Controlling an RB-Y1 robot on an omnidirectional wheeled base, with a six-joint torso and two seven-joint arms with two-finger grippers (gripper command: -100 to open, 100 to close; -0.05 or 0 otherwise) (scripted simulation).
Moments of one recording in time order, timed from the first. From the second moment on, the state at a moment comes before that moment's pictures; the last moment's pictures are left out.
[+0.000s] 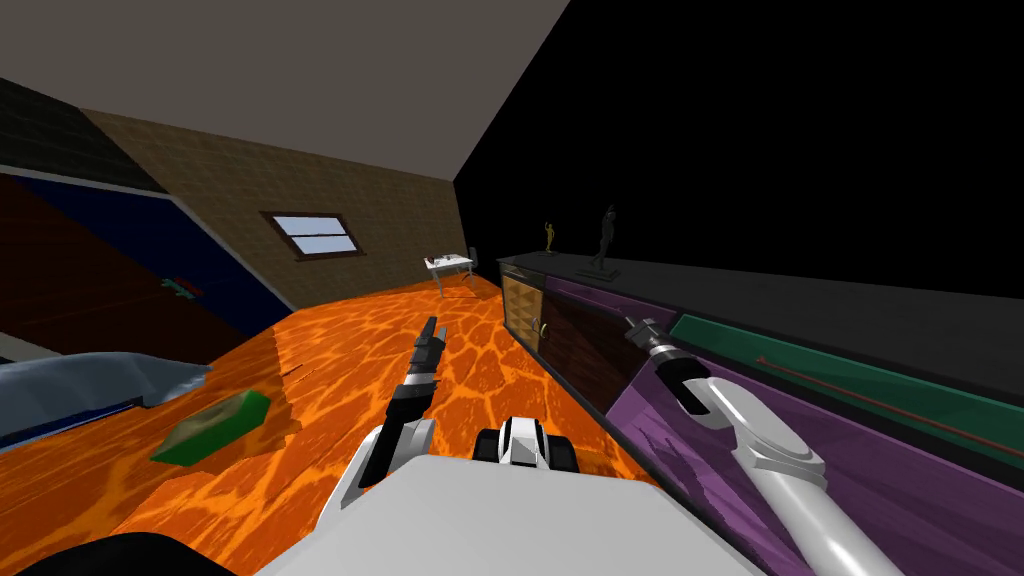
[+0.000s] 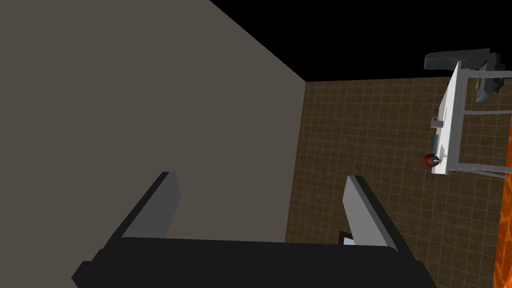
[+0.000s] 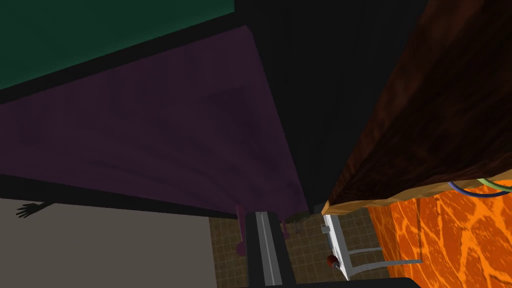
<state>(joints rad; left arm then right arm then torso) 0.54 0.04 0.05 -2.21 -0.12 -0.36 0.06 0.10 -0.55 -0.30 -1.63 1.06 -0.22 1.21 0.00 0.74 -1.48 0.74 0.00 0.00</state>
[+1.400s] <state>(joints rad) 0.54 0.04 0.05 -2.21 -0.12 -0.36 0.06 0.28 -0.50 -0.09 -1.97 1.07 -0.33 1.19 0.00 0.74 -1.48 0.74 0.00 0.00</state>
